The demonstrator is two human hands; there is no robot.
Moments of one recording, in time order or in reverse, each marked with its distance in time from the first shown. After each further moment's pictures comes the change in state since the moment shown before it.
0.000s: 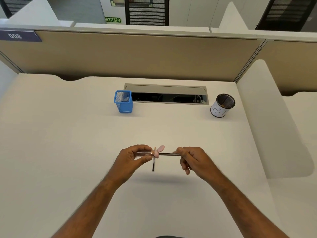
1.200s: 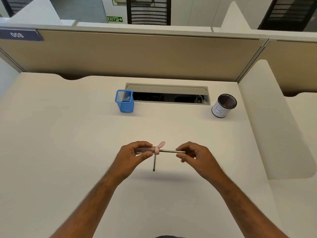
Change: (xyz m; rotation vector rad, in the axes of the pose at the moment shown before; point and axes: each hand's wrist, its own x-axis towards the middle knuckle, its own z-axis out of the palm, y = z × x) left_hand 0.008 0.004 -0.001 -0.061 0.012 0.006; right_hand 0.000 0.002 -0.003 -0.042 0.113 -0.091
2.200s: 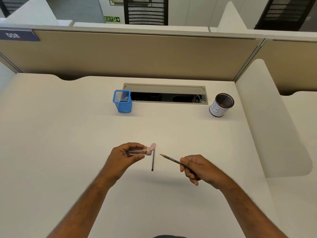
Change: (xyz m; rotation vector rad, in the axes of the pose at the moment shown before) left_hand -0.005 -0.008 -0.016 -0.118 0.018 -0.007; right_hand -0.012 0.020 -0.012 0.121 -0.366 0.343
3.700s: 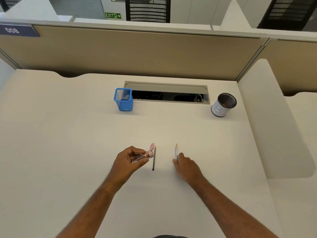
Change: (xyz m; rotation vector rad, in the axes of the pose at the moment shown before) left_hand -0.004 -0.028 0.010 -0.004 0.057 -0.093; right_hand 0.096 0.077 0.042 -0.983 0.453 0.094
